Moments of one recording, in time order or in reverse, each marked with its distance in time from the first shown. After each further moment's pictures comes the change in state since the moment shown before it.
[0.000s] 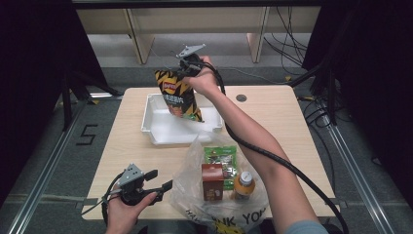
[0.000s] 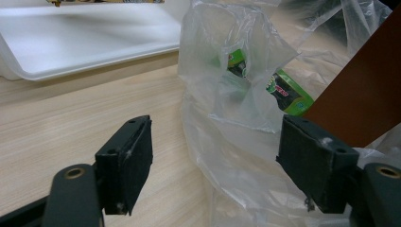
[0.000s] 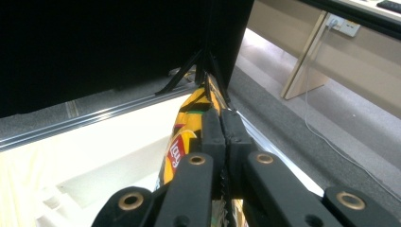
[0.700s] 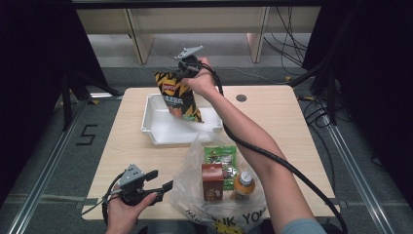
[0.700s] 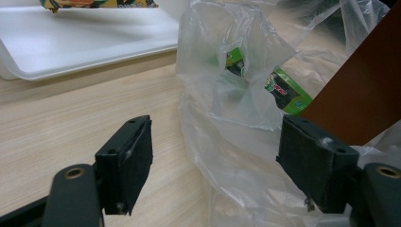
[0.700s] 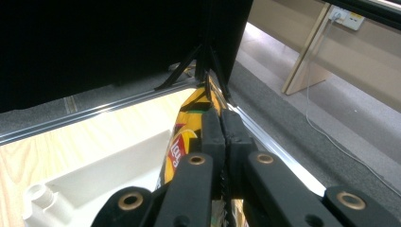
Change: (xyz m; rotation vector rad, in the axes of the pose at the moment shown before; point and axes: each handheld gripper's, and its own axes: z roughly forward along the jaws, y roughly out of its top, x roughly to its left) left arm -0.001 0.000 0.001 -0.001 -0.006 0.000; right arm -0.001 -0.005 0.012 0.014 0.000 0.001
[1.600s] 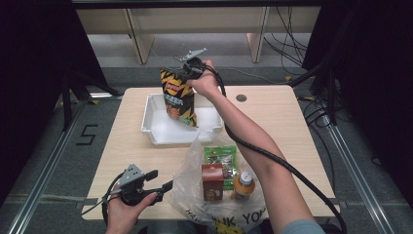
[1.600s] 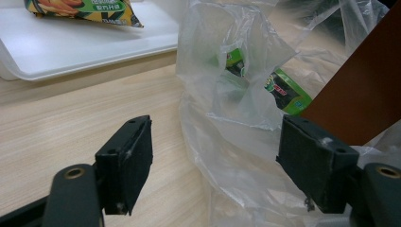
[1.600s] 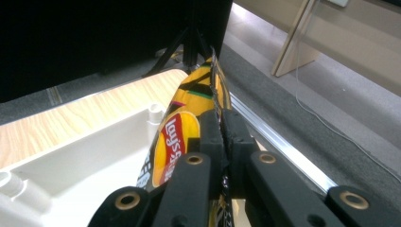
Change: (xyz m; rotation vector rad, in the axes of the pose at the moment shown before) left arm 0.001 0.000 -0.001 0.003 0.001 0.005; right arm -0.014 -0.017 0.005 0.064 -0.055 0.049
